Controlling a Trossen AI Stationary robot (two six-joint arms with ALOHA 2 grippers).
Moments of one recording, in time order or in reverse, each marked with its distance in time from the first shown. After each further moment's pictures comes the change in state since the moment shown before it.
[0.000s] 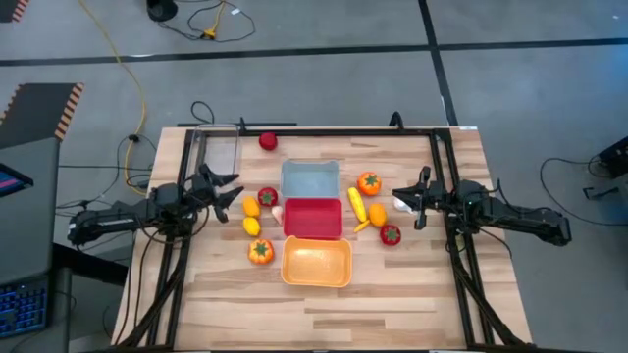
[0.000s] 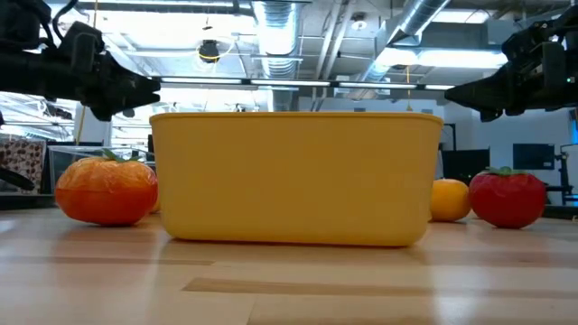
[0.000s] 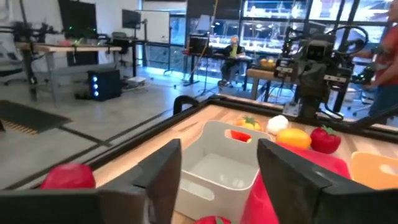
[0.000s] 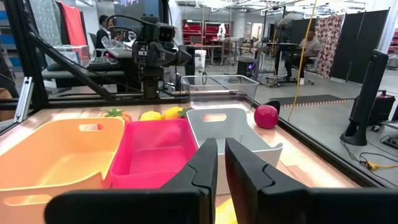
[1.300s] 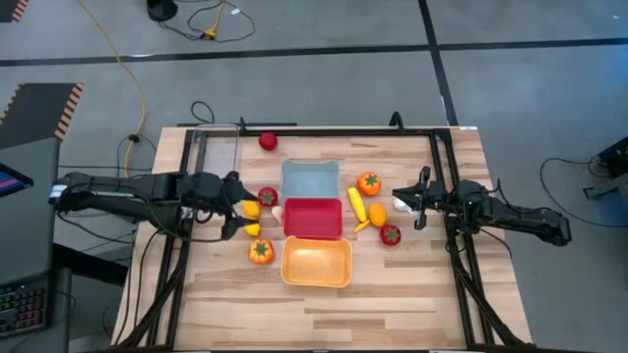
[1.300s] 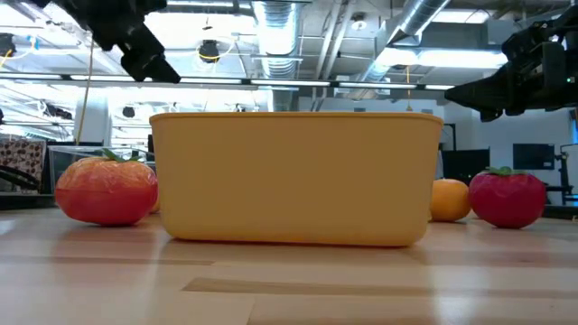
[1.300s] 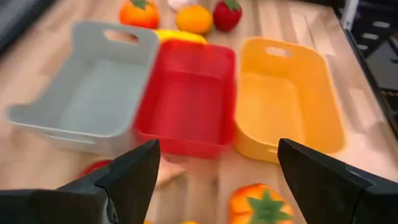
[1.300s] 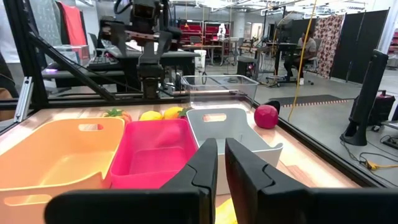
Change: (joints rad) left arm -0.174 0.801 0.678 -0.524 0.299 -0.105; right arm 0.000 0.000 0.000 0.000 0.000 0.000
